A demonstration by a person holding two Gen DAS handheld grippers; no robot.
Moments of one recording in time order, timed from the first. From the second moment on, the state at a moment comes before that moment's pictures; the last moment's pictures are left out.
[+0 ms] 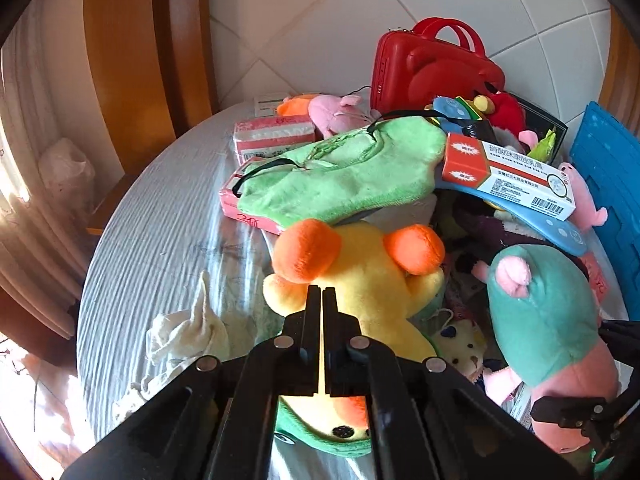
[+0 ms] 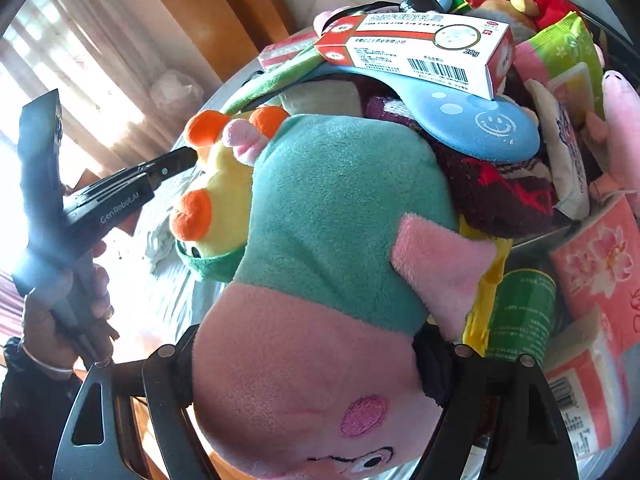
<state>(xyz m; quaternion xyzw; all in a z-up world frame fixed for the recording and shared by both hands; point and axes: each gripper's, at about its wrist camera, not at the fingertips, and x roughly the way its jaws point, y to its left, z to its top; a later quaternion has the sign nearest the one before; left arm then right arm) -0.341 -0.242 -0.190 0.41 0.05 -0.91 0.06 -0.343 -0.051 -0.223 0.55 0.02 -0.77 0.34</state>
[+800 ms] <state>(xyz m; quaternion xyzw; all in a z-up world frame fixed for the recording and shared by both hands) -0.373 -0.267 -0.211 0.39 0.11 -0.92 0.02 -0.350 -0.062 -0.227 0.55 0.04 -0.76 0.34</state>
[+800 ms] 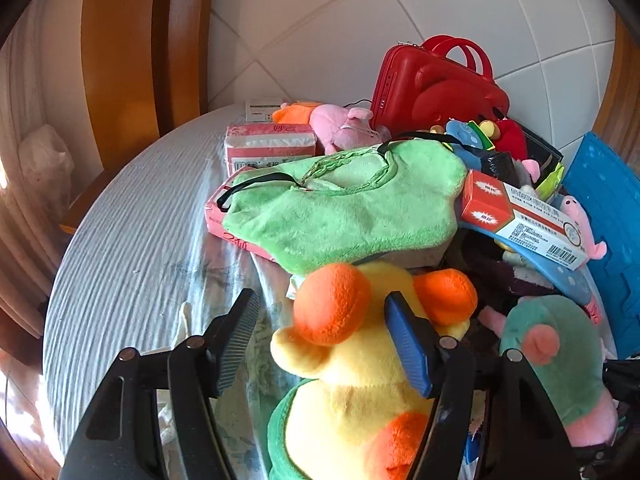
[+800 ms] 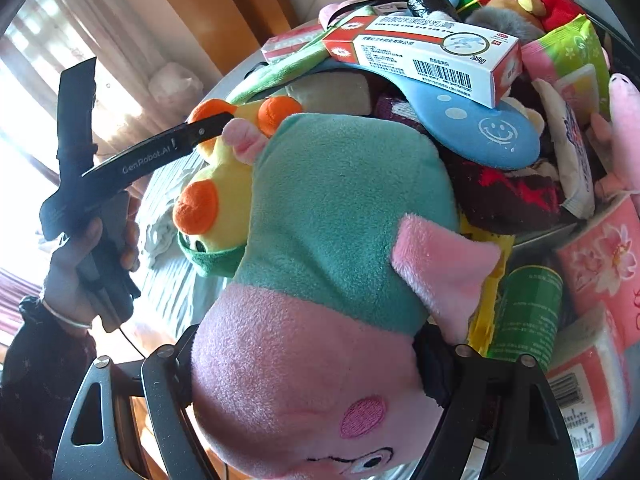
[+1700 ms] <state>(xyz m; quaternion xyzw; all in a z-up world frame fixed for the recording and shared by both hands) -0.346 -0.198 -0.124 0.32 0.02 -0.95 -0.04 -0.322 -0.012 -0.154 0.46 -0.01 -0.82 0.35</state>
